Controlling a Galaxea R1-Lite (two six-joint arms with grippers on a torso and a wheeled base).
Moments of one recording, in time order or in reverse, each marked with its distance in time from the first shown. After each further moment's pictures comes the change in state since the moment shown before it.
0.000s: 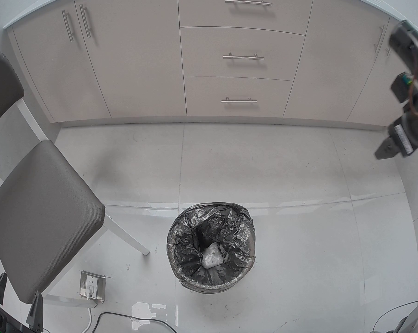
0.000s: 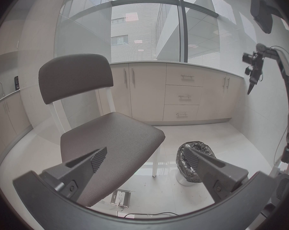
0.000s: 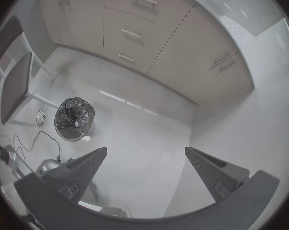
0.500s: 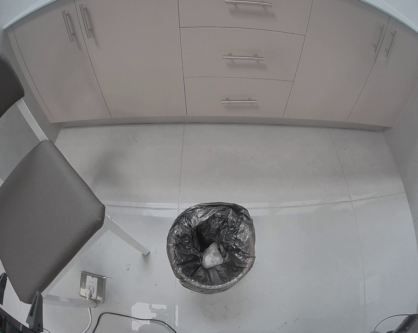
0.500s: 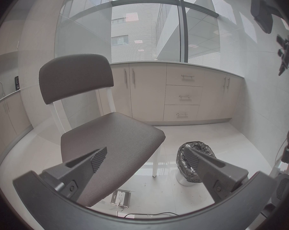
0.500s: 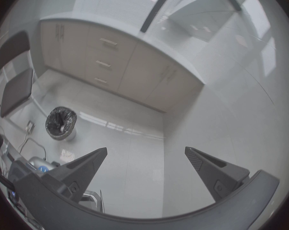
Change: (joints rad) left arm 0.000 0.000 0.000 0.000 0.000 0.000; right arm -0.228 -0.674 0.000 0.211 -0.006 -0.263
